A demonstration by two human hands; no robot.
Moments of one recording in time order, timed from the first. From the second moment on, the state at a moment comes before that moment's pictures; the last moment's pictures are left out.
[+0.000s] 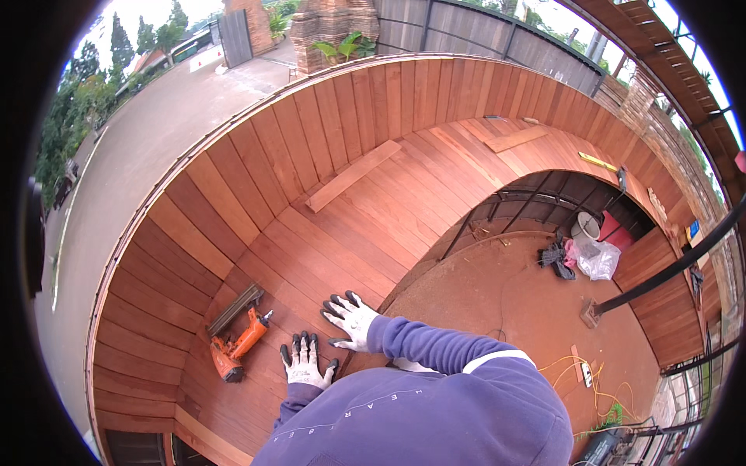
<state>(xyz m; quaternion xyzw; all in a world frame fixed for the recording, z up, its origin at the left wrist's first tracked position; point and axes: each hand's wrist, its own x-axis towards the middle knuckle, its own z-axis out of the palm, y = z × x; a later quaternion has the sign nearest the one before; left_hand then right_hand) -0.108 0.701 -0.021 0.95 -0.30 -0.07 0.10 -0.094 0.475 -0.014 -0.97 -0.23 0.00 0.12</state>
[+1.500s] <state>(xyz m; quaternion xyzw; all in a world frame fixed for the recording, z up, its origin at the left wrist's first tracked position) -0.066 0.589 -0.013 0.99 -0.06 0.07 0.13 -0.014 0.387 -0.011 -0.91 -0.36 -0.02 0.18</state>
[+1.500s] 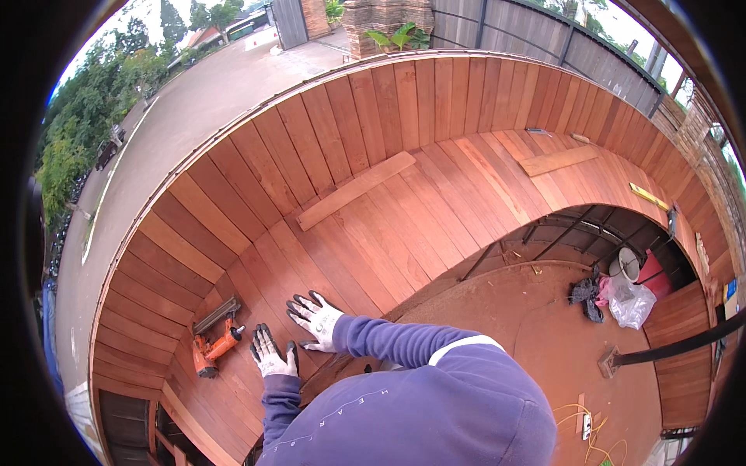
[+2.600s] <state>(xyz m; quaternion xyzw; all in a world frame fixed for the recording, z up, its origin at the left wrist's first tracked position) -0.144 0.656 -0.034 1.00 -0.01 -0.06 -0.02 -0.071 0.434 -0.052 -0.91 -0.34 -0.05 0.24</state>
